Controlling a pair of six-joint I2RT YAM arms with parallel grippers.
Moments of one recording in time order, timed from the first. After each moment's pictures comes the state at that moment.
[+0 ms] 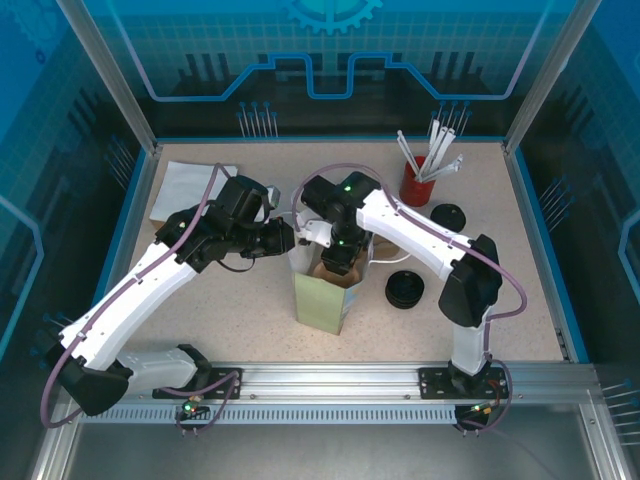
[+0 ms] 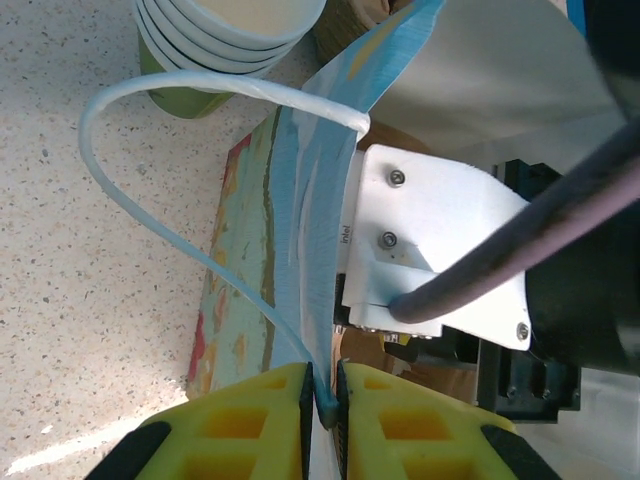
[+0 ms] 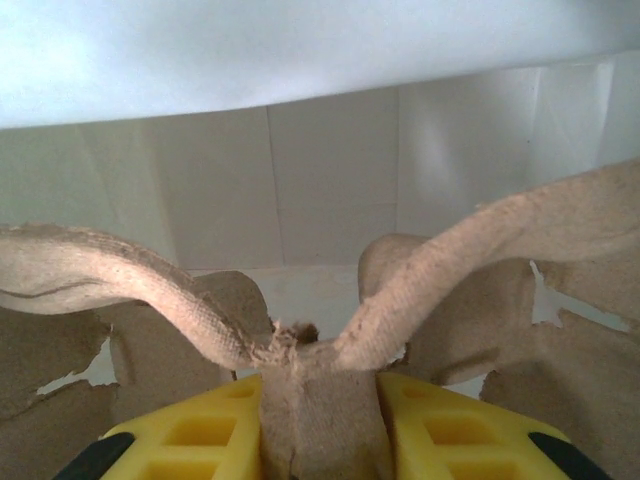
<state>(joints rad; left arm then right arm) -0.61 1.21 1.35 -1.00 0.14 -0.72 0.82 1.90 1.83 -1.46 -0.07 -0.33</state>
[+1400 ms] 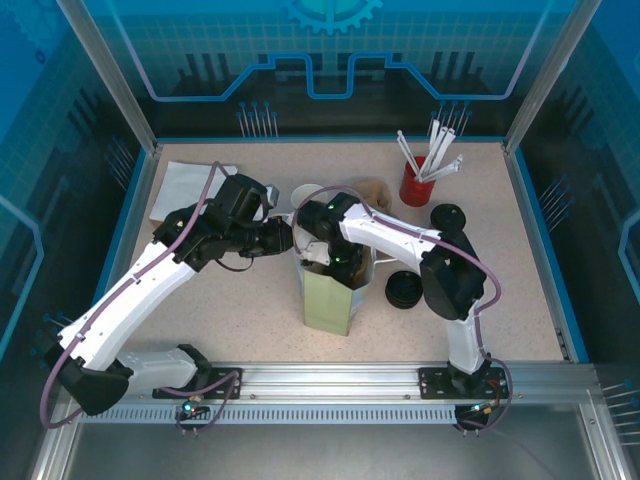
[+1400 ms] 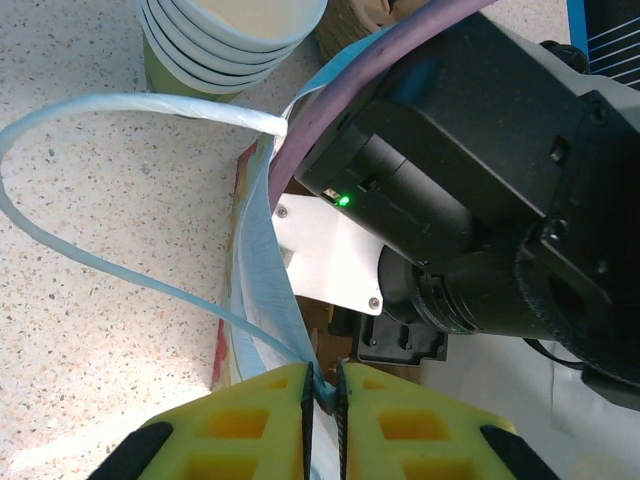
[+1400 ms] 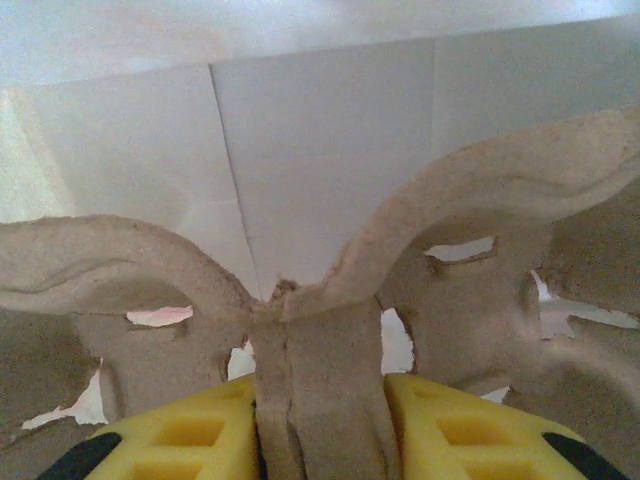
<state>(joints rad) -0.61 1.21 1.37 -1.02 0.14 -0.72 0.83 2.00 1.67 -1.36 -0.02 -0.36</state>
